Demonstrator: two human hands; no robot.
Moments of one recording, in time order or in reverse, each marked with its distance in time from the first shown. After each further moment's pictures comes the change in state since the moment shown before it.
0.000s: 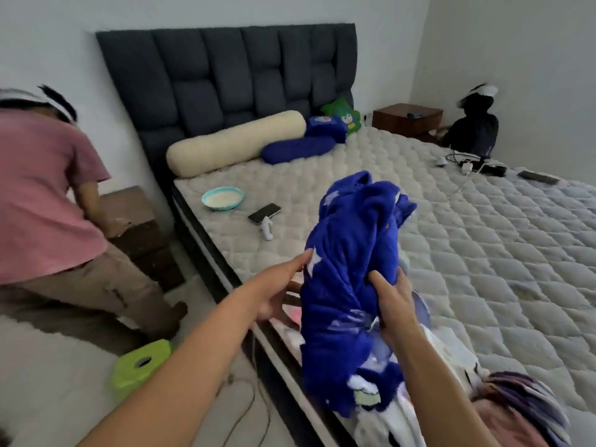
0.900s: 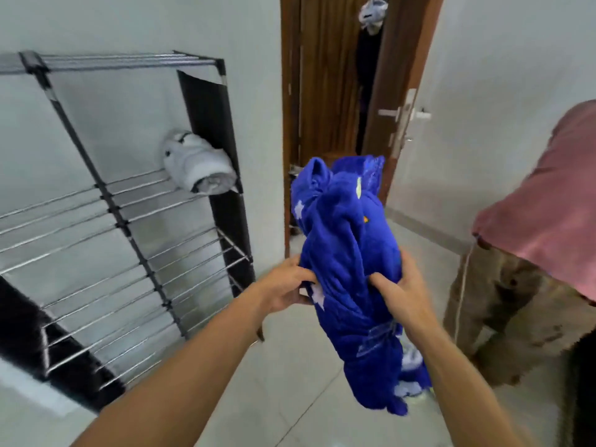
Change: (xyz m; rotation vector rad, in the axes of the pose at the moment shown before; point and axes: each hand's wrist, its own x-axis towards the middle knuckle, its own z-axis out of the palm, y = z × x) left_hand -0.463 -0.380 -0.378 -0.768 1.207 0.317; right_hand -0.443 0.169 0.525 -0.418 -1.557 -0.249
